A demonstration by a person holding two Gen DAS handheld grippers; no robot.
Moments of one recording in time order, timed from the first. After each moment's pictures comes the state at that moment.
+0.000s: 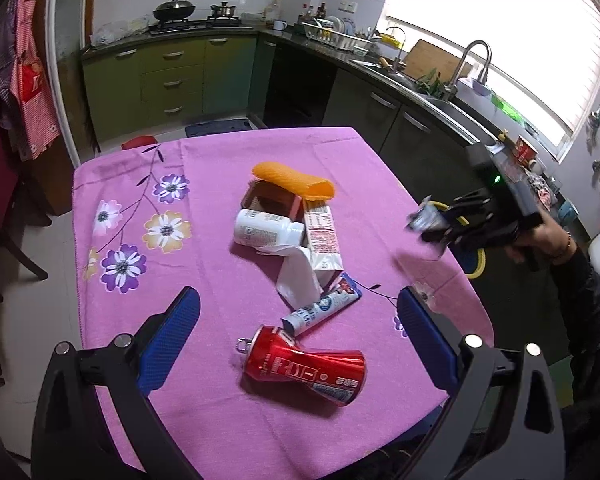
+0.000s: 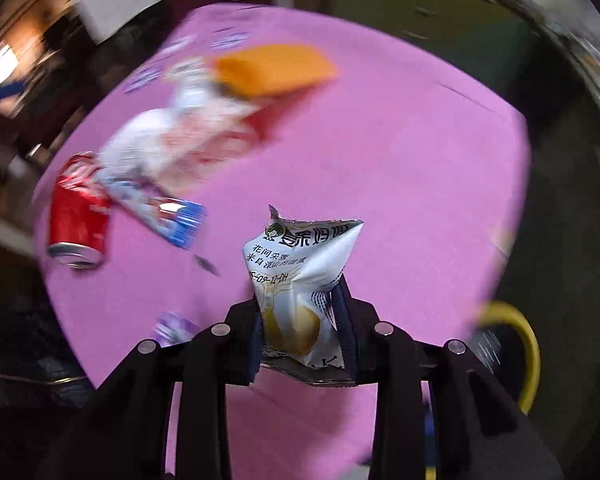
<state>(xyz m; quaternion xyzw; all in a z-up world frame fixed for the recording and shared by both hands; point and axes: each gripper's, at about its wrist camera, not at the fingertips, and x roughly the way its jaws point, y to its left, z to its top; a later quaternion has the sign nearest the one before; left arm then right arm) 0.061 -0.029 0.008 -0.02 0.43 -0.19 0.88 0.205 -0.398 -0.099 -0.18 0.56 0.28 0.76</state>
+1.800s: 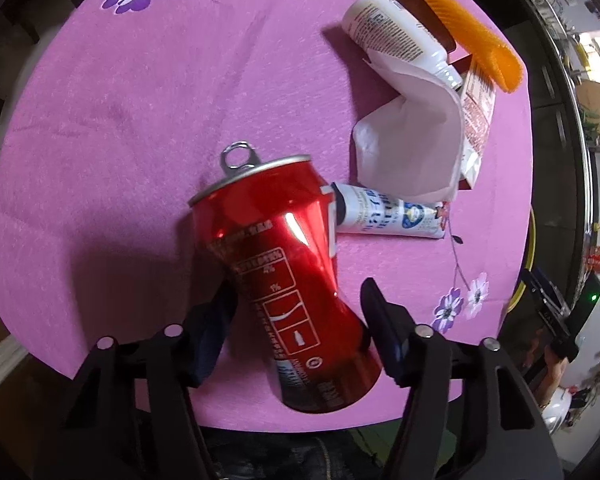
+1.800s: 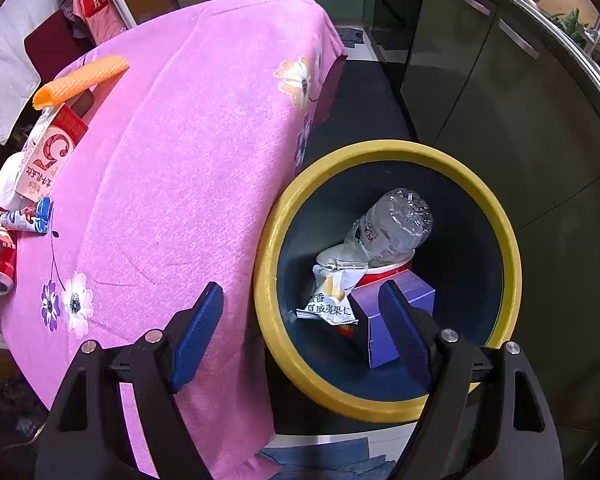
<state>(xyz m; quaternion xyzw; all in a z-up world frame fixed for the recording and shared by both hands) 0.104 -0.043 -0.138 -0.23 0.69 0.01 0.68 0.189 -0.552 -0.162 -0.04 0.59 0.12 0.80</state>
